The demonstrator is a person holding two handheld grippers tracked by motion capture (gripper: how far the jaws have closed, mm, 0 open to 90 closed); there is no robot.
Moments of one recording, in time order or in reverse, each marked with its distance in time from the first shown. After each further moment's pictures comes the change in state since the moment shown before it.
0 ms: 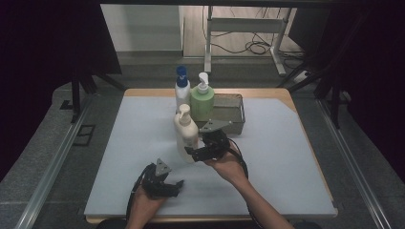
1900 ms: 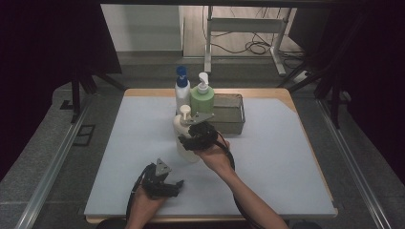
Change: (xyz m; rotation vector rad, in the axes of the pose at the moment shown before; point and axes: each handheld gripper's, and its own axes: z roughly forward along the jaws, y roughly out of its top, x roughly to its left) left arm 0.000 0.000 0.000 0.000 0.000 0.000; right arm 0.001 0.023 0.032 0.054 -0.078 -0.040
